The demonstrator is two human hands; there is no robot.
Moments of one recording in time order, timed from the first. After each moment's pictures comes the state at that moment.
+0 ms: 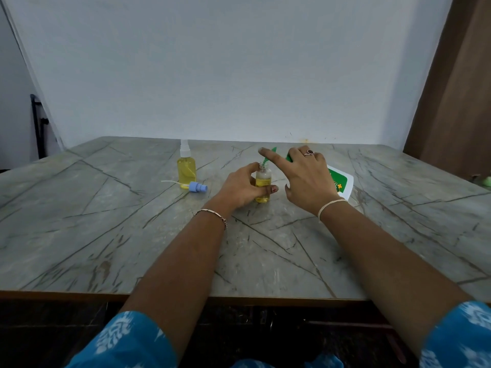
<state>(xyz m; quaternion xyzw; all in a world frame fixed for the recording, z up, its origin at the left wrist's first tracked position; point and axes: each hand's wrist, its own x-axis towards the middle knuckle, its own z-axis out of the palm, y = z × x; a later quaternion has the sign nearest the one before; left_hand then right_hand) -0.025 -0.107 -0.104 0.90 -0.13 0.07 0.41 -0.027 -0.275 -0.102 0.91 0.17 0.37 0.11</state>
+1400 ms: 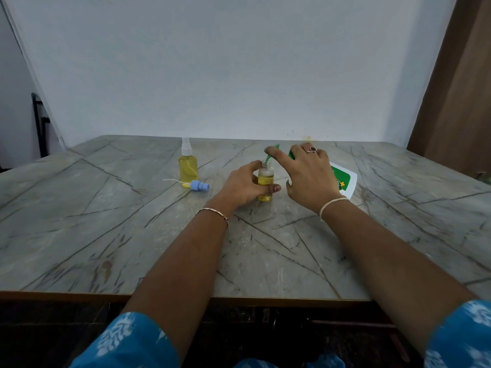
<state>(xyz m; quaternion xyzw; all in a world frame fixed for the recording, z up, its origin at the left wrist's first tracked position) -0.029 -0.107 -0.102 0.90 -0.13 0.06 0.42 -0.025 -0.271 -0.103 0.91 0.16 0.38 0.09</state>
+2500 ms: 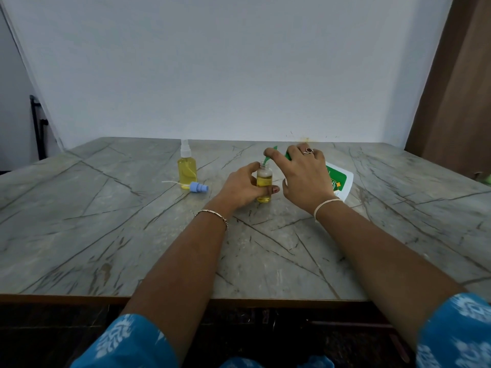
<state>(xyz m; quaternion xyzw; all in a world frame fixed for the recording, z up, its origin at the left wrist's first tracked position) -0.030 -0.108 -0.101 0.90 -0.12 0.06 0.41 -0.024 -0.266 -0.103 0.90 0.15 0.39 0.10</state>
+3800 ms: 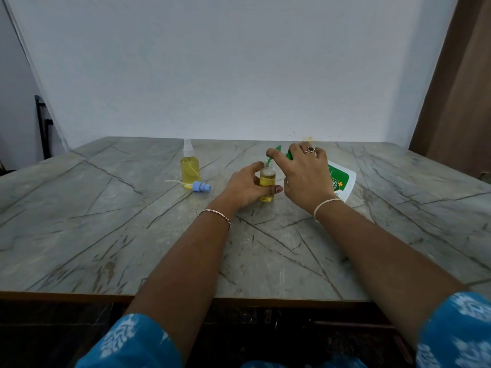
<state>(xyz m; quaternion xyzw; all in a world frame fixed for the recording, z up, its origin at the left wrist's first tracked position) -0.025 -0.108 -0.105 0.90 -0.14 0.06 0.42 -0.024 -0.260 -0.105 0.90 0.14 0.41 0.10</state>
